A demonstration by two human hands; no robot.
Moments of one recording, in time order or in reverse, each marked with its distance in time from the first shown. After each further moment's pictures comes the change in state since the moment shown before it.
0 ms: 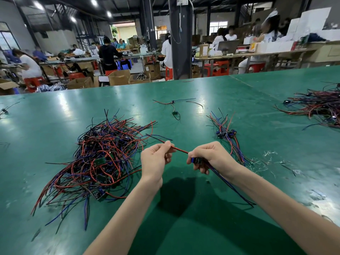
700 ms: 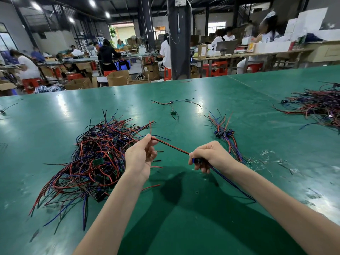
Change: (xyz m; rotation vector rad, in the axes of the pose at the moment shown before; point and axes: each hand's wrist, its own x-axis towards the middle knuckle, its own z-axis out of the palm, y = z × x) left_hand 0.020 0.022 -0.023 -0.281 0.109 -0.169; right_hand 0.006 0.007 -0.010 -0.076 -0.001 0.045
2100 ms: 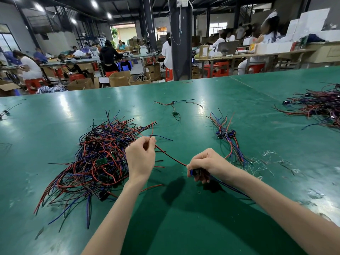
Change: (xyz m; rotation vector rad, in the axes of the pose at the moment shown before) left_hand 0.009 -0.012 -0.020 0.930 0.070 0.814; right_hand -0.007 0.008 0.010 -0.075 -0.167 0.017
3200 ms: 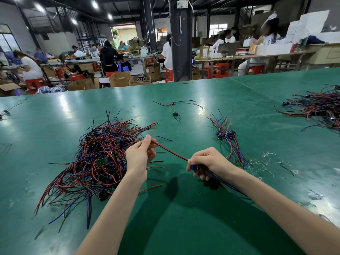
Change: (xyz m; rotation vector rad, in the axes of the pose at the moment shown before) left_hand 0.007 0.011 0.001 -0.770 -0.068 -0.677; right_hand 0.005 0.000 -0.002 0.103 0.063 0.019
